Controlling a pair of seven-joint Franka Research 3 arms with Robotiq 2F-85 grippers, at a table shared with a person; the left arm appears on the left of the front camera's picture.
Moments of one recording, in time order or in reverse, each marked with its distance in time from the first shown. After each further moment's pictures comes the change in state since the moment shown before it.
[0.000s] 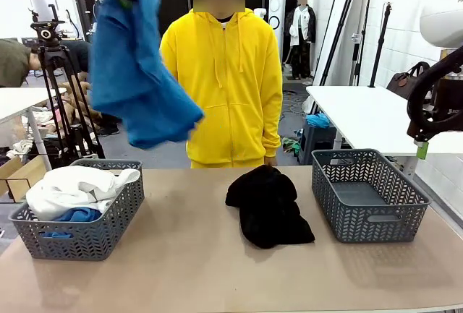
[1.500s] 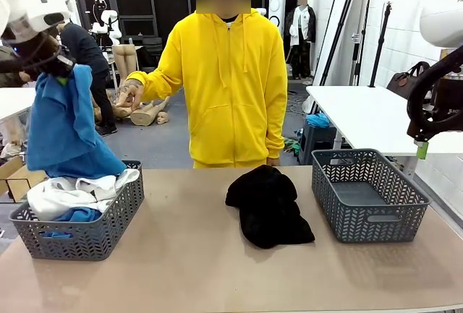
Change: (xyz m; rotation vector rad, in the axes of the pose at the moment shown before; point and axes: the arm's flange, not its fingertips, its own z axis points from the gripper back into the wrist) left arm -0.163 0.092 -0.165 -0.037 0.218 0.254; right arm 0.000 0.000 0.000 0.000 0.000 0.000
